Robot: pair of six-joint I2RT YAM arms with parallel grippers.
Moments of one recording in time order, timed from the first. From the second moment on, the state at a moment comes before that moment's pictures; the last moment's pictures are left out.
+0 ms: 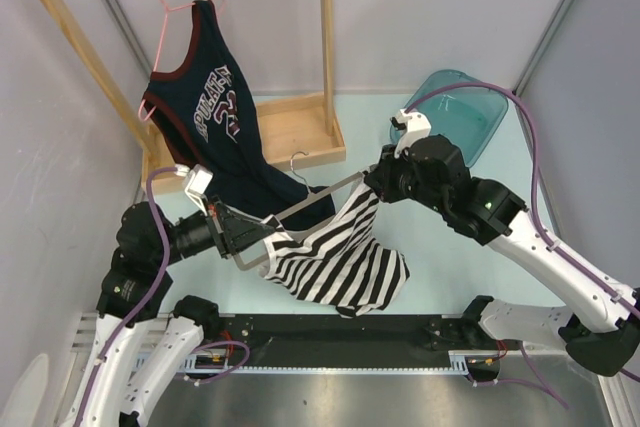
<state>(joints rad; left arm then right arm) -0.30 0.47 0.83 -0.52 0.76 -0.59 0.83 1.10 1.28 -0.61 0.14 0.46</state>
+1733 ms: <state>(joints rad) -0.32 0.47 0.73 -0.21 0.67 -0.72 1.11 1.11 1.24 -0.49 0.24 0.83</state>
